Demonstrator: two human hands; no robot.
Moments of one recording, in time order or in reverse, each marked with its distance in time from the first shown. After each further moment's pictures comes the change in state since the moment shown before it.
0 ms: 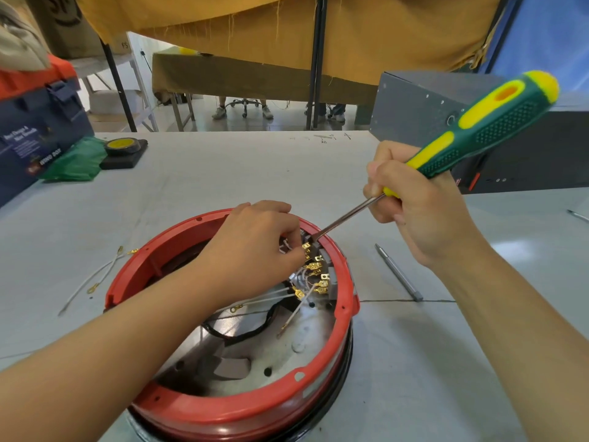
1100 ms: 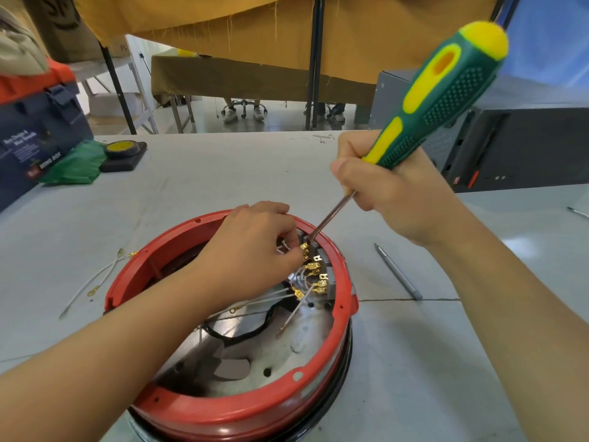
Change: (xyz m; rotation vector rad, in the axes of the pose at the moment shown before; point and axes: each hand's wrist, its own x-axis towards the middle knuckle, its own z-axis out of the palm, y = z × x) left_hand 0.001 0.001 -0.001 0.024 -0.024 -0.009; right_hand 0.011 -0.015 0.011 -0.325 -0.206 -0.156
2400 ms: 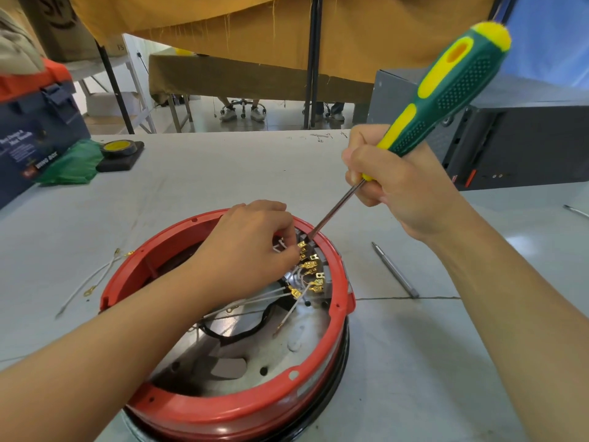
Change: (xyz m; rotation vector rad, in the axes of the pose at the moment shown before) left_hand -0.001 0.005 -0.002 0.000 0.031 -0.022; right_hand 0.002 0.008 -0.009 0.162 0.045 0.091
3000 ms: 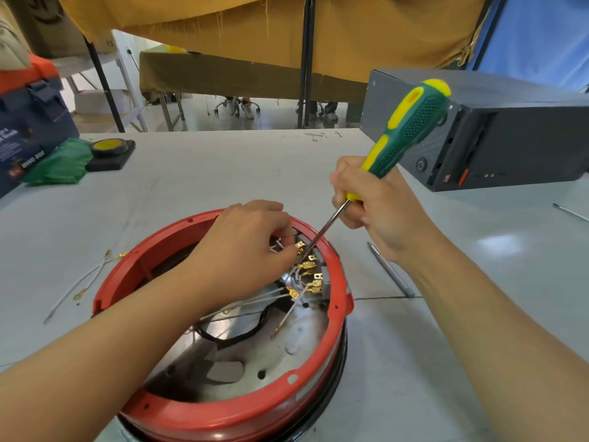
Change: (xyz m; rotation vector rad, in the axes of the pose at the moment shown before) left_hand 0.001 -0.001 0.001 -0.020 -0.002 0.014; right_hand -0.009 0.023 0.014 0.117 0.105 0.186
